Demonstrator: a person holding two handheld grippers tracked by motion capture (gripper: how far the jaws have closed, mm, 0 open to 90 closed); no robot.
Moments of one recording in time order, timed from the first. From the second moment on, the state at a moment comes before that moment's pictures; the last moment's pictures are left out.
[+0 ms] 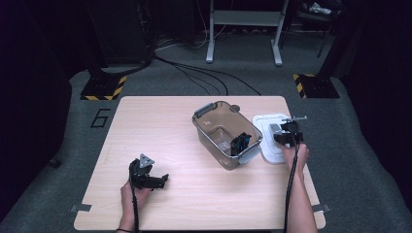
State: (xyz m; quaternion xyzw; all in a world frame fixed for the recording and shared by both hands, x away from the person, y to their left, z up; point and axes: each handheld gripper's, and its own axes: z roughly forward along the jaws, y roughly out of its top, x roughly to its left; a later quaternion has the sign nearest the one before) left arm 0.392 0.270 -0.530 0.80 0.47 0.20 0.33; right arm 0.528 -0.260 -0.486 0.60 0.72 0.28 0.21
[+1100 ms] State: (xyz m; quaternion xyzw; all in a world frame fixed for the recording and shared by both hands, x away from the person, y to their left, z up) left arm 0.392 0.270 -0.530 0.80 0.46 0.20 0.33; right arm 0.480 -0.238 -0.335 0.49 0.76 0.34 0.26
